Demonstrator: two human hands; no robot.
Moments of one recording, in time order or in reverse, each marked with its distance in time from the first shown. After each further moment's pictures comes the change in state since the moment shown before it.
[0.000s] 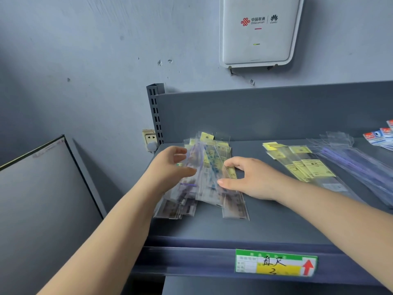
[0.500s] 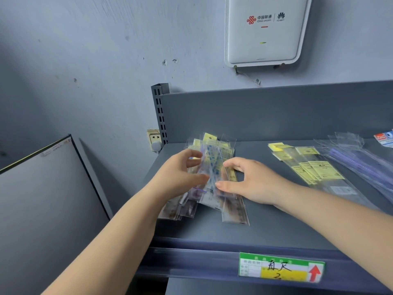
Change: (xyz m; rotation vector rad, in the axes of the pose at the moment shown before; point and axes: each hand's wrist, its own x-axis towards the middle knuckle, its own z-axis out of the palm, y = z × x) left_hand -0.005 0.003 0.007 0.127 -0.089 0.112; right_hand 0.002 -0.003 0.009 0.120 0.027 -0.025
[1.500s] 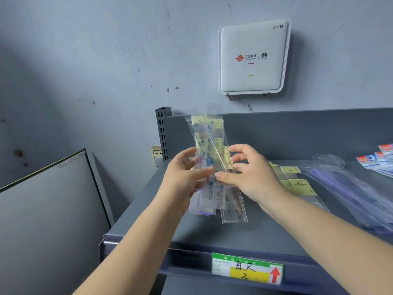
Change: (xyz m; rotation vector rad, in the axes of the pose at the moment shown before) left_hand -0.019 0.052 0.029 -0.767 0.240 -0.047; right_hand -0.022 -0.013 -0.032 0.517 0.310 -0.121
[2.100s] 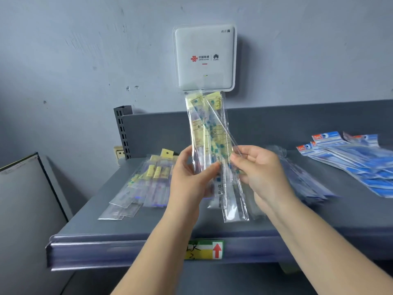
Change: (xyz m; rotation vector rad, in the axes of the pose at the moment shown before) left_hand -0.047 -0.021 0.091 -0.109 -0.095 0.100; right_hand -0.044 0.012 -0.075 0.294 0.248 0.019
